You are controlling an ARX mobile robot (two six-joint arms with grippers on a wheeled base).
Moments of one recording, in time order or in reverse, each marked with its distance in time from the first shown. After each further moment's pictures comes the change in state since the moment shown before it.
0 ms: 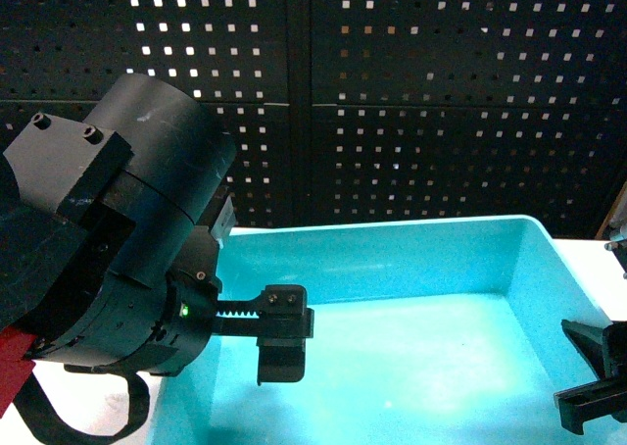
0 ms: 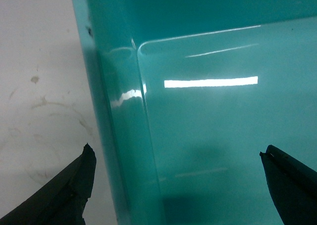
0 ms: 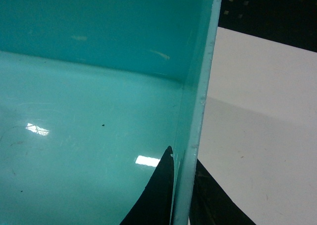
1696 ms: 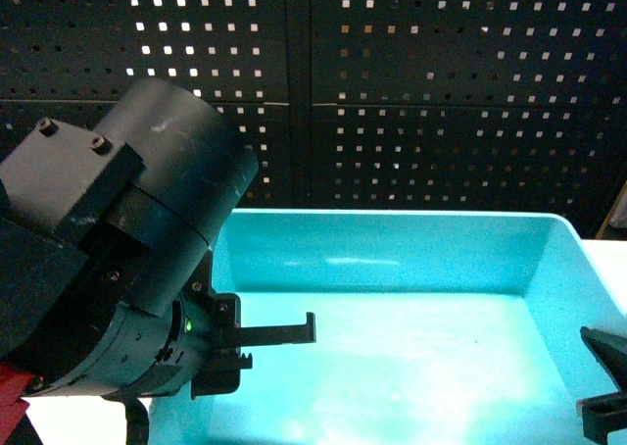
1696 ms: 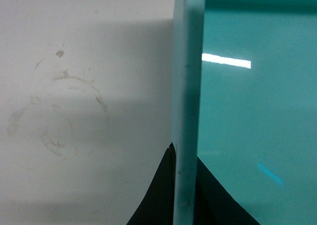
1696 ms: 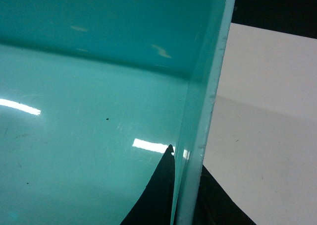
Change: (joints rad) left arm -0.055 -0.052 -0.023 -0.040 -0.111 -0.126; right arm -0.025 -0.072 -0.043 -0.031 -0.006 0.053
